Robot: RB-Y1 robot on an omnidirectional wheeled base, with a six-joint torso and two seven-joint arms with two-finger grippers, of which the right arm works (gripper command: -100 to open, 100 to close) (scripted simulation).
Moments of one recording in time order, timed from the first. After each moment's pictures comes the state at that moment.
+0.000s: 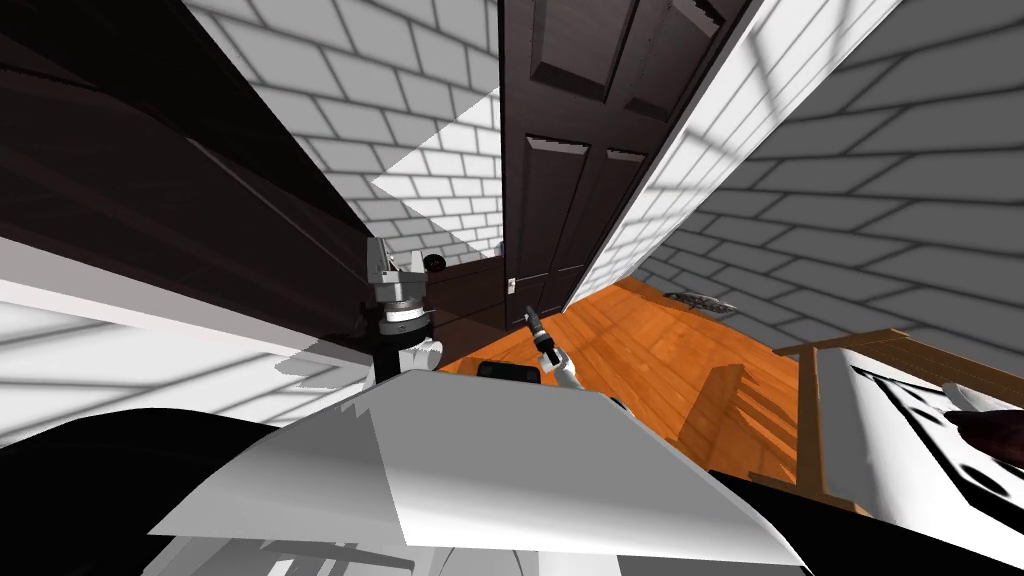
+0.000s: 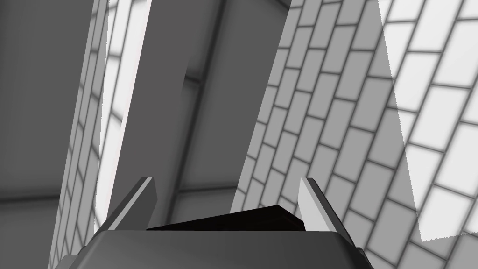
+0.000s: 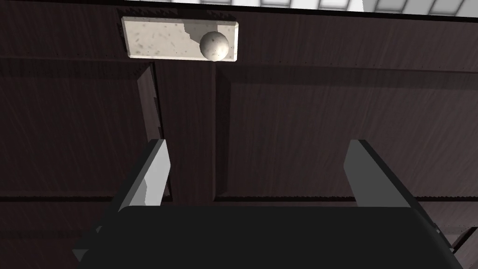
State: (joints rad) arm -0.17 -0.04 0.17 -0.69 0.34 -0.83 -0.27
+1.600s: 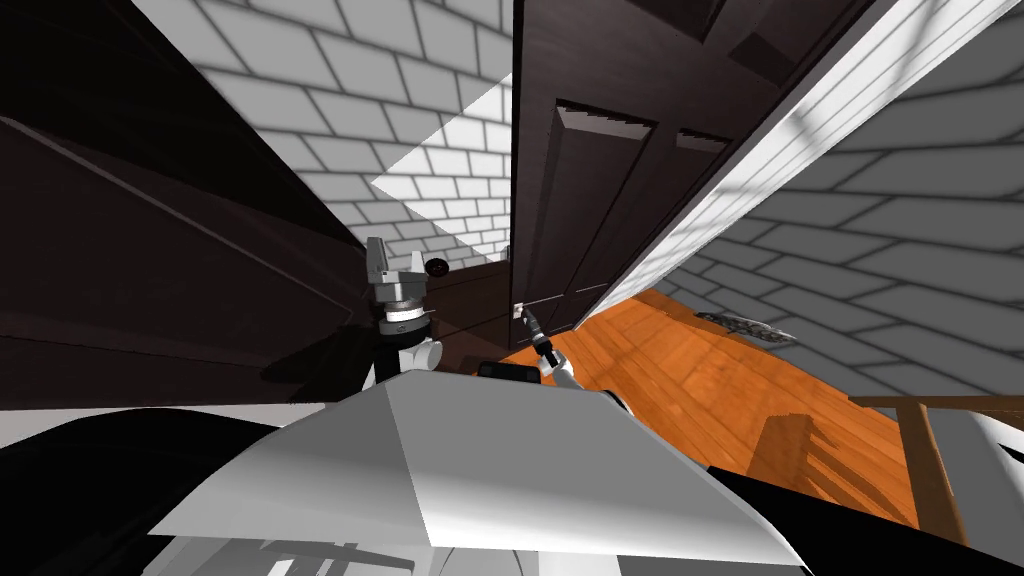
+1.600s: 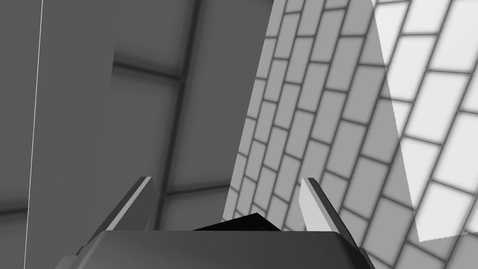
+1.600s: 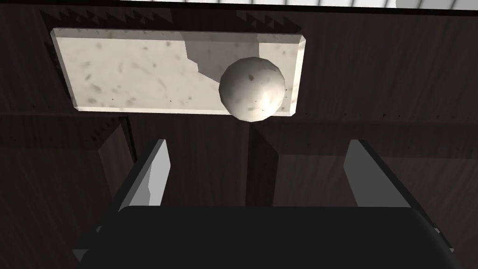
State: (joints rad) arm -0.22 -0.02 0.16 -0.53 0.34 -0.88 -0.25
